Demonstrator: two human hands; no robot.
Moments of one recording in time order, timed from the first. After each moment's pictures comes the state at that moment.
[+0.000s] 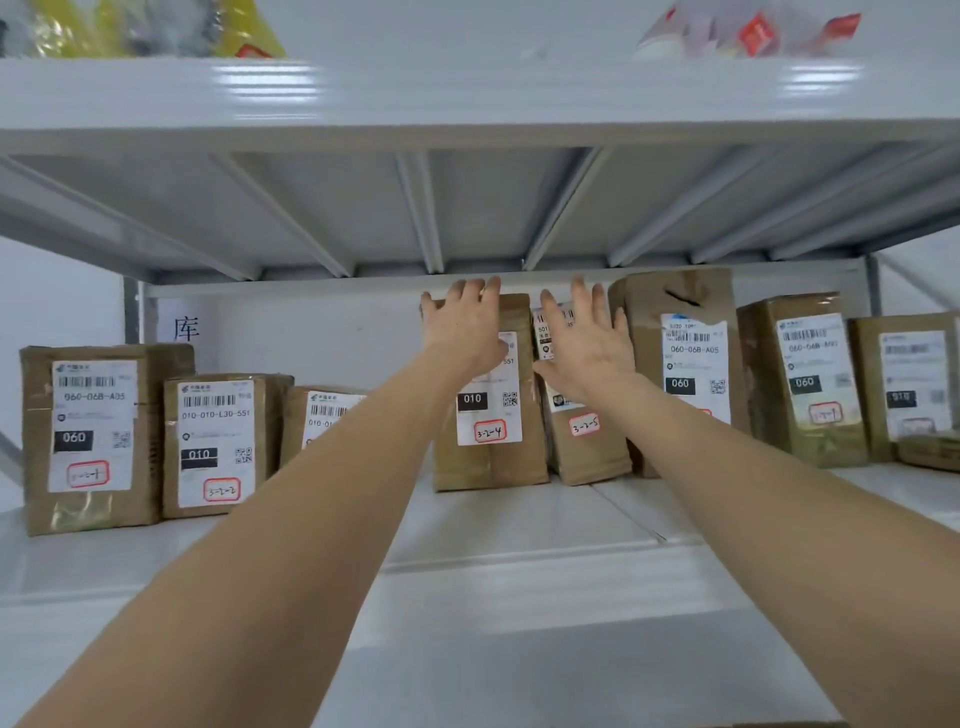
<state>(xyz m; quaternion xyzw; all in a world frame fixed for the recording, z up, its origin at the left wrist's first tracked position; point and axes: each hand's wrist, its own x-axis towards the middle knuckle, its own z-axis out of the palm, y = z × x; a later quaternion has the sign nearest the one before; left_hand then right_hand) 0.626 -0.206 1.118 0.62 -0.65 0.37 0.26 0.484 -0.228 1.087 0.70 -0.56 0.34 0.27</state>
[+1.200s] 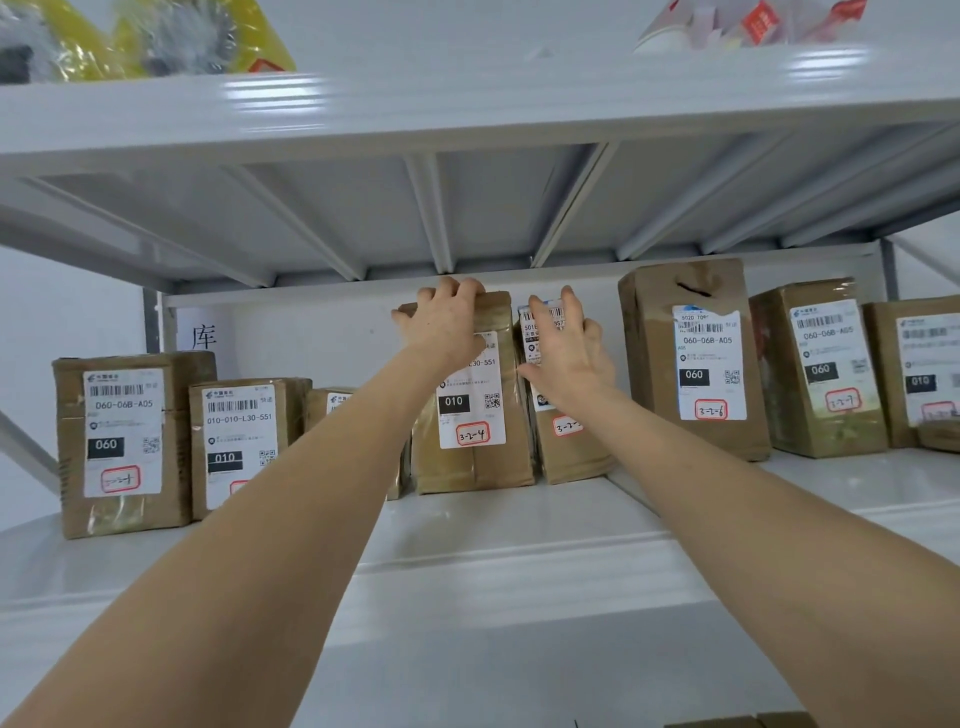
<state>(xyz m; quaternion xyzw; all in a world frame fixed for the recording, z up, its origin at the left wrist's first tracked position) 0.657 -0.196 1.120 0.62 -0.64 0.31 0.34 0.516 -0.221 1.073 0.70 -0.54 0.44 0.17</state>
